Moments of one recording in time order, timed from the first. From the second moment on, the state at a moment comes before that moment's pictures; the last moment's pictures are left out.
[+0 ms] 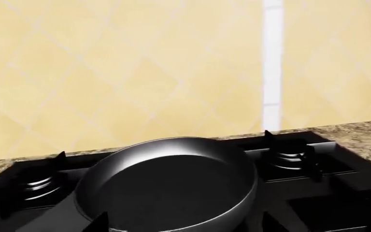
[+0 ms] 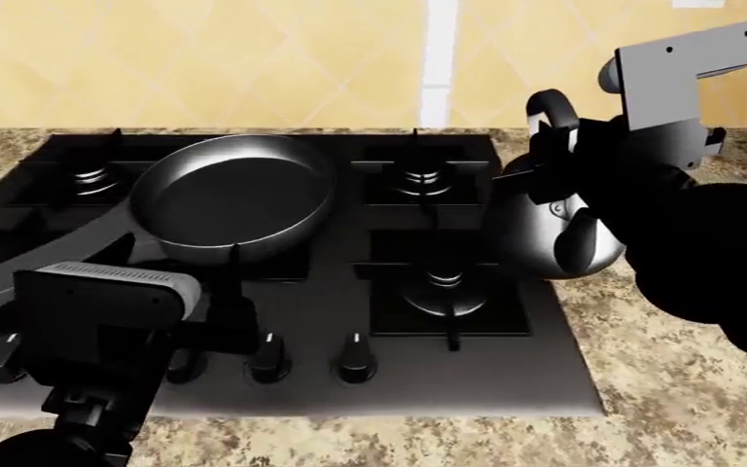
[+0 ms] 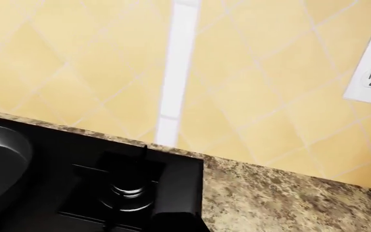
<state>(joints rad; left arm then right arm) -0.28 -0.45 -0.01 0.86 -0.65 -0.95 -0.39 1.09 0.61 -0.35 -0.28 1.11 1.12 0.59</state>
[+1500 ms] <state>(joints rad) -0.27 -0.46 0.05 0.80 -0.63 -0.89 -0.39 1.00 0.60 -0.44 -0.17 0.90 0.90 0.53</state>
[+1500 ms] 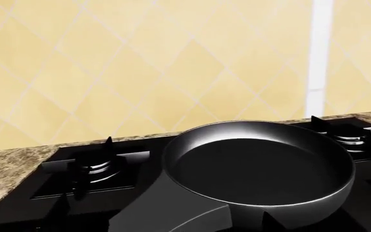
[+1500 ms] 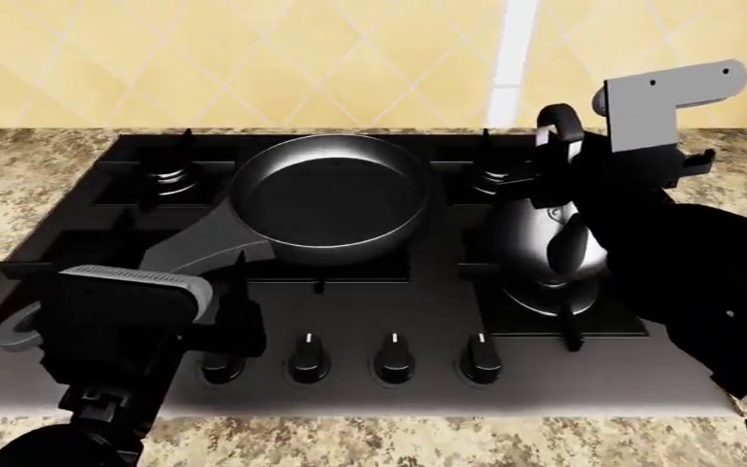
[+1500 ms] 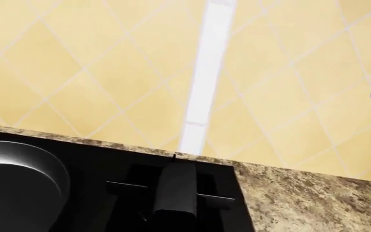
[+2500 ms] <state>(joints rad) -0.25 -0.47 0.04 0.81 -0.65 -0.86 -0.41 1.05 0.65 -0.24 -0.42 1.17 1.13 0.79</state>
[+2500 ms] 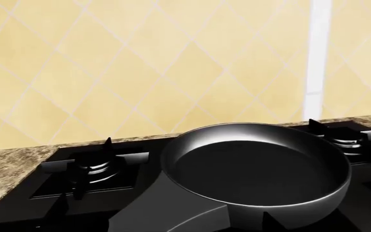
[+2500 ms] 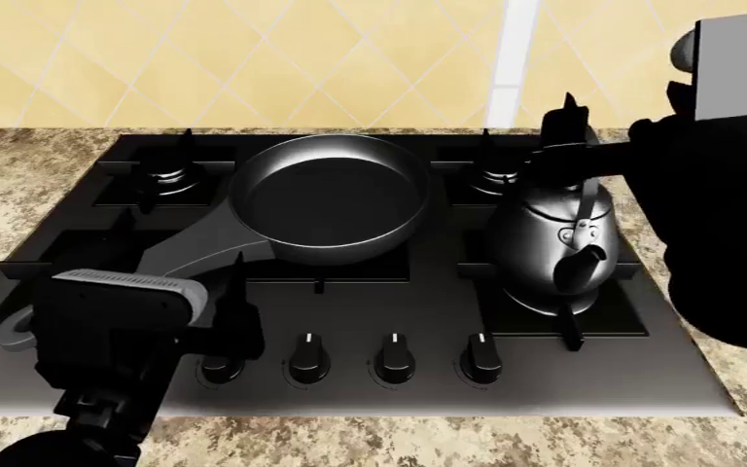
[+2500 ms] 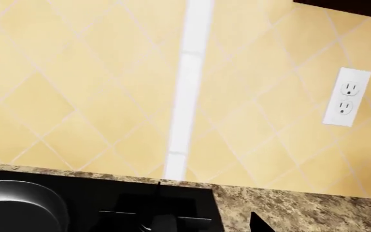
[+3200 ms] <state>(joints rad) -0.23 -0.49 0.01 0.87 -0.71 -0.87 -0.43 1.46 1.00 -0.78 -0.91 2.13 0.52 1.52</state>
